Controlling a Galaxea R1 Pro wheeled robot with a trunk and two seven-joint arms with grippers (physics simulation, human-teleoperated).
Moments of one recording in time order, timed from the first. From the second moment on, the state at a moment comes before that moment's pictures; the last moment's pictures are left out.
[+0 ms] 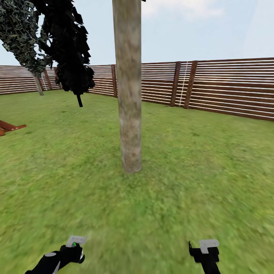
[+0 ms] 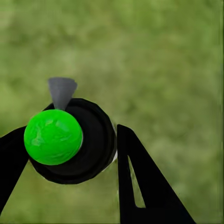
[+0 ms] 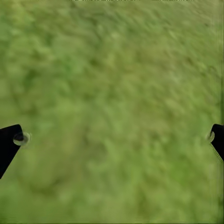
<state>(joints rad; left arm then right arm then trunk) -0.47 0.08 0.56 -0.38 -0.61 0.06 -0.38 -0.43 0.05 -0.98 -0.34 1.10 -0.48 -0.07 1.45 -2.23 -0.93</state>
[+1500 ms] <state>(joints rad) -0.51 0.03 0.56 -0.39 -0.61 0.10 -0.26 -0.42 0.05 -0.98 -0.24 1.10 -0.48 -0.07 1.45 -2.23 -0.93</state>
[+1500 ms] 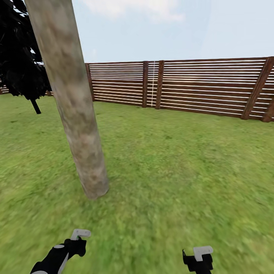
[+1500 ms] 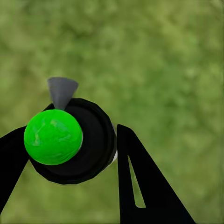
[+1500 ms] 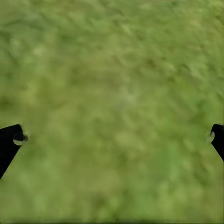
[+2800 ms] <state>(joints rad) -0.61 0.05 0.56 -0.51 -0.60 0.10 -0.27 -0.37 0.06 -0.96 -0.11 1.10 -0.48 -0.07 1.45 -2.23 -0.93</state>
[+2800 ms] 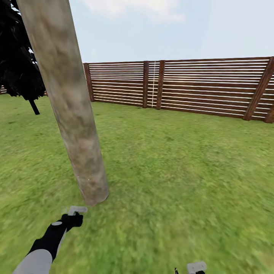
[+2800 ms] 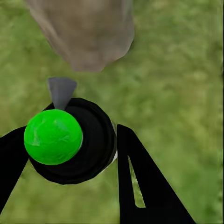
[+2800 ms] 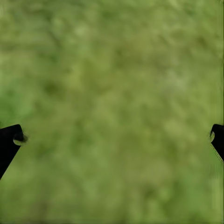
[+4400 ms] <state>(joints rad) -0.63 0.10 0.40 -0.57 -0.62 0.57 -0.50 -0.37 -0.01 -0.24 -0.14 0.31 -0.48 -0.07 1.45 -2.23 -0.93</state>
